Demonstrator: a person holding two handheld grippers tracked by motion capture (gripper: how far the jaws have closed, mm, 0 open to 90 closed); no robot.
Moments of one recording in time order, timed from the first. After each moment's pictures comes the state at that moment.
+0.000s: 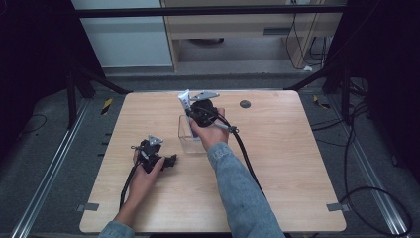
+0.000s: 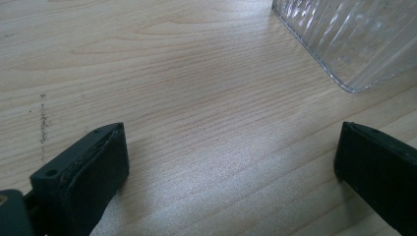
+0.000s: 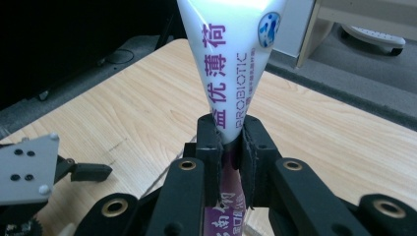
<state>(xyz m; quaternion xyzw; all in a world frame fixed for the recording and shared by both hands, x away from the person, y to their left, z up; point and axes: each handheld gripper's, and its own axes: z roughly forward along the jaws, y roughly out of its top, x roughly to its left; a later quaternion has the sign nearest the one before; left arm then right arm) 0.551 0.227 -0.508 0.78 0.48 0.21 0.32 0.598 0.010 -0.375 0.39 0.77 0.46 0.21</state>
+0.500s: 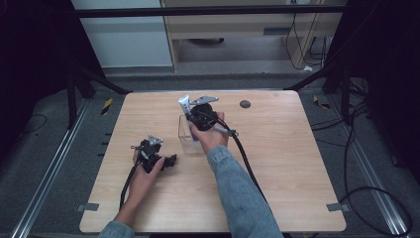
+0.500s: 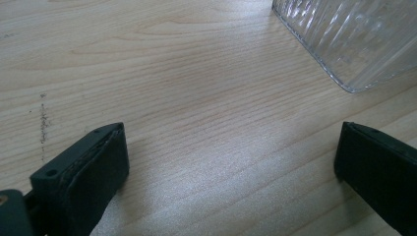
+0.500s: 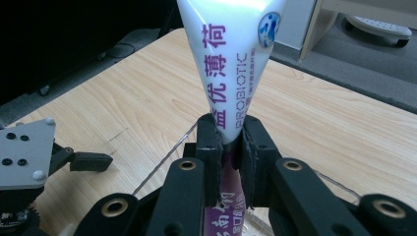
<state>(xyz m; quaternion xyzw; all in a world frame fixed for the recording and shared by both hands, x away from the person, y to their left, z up) 0.551 0.227 -0.508 0.78 0.49 0.21 0.32 0.596 0.012 -0.387 0.39 0.78 0.46 0.20</state>
